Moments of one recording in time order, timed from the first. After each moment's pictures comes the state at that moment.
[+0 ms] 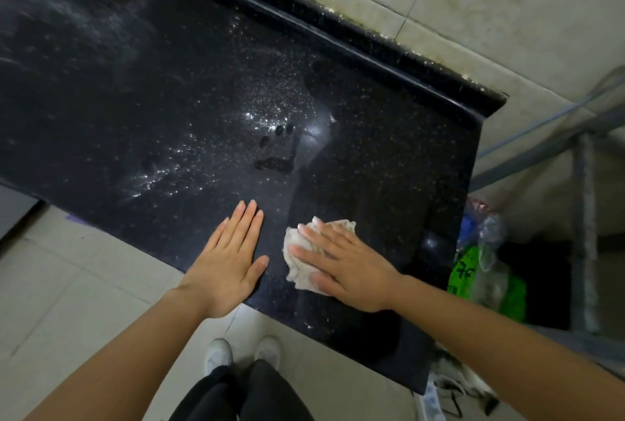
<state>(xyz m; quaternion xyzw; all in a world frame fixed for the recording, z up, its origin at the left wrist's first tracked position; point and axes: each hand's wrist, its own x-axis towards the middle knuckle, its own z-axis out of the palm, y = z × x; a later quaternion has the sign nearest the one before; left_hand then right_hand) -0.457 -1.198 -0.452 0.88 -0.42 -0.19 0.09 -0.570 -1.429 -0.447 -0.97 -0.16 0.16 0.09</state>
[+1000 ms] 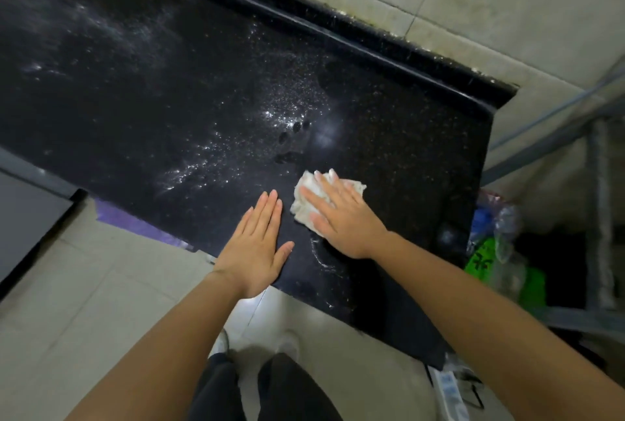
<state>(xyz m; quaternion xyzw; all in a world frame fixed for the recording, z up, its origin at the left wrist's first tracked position) -0.460 -1.200 -0.450 0.90 -0.40 -0.16 0.08 -0.514 -1.408 -0.444 -0.98 0.00 0.15 0.09</state>
